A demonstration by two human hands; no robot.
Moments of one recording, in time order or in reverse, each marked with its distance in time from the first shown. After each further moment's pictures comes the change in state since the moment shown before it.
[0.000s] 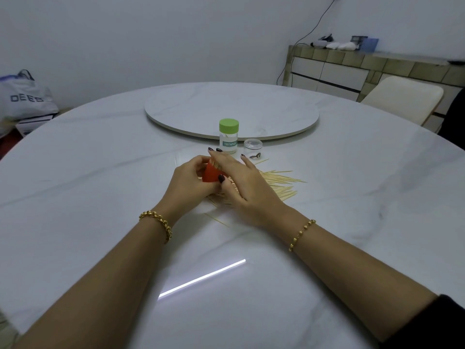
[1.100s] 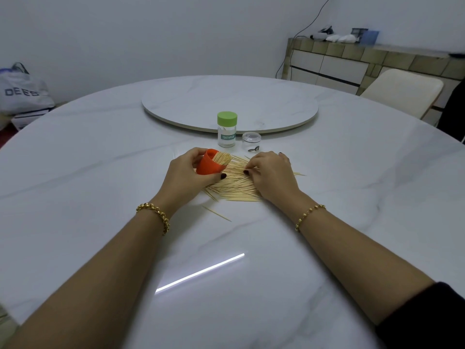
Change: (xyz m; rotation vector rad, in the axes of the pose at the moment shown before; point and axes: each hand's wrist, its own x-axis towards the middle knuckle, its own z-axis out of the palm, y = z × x) left_hand 0.002 -0.003 -0.001 0.050 0.002 -0.022; right_hand 0.001 0.053 -0.014 -0.450 0.056 0.353
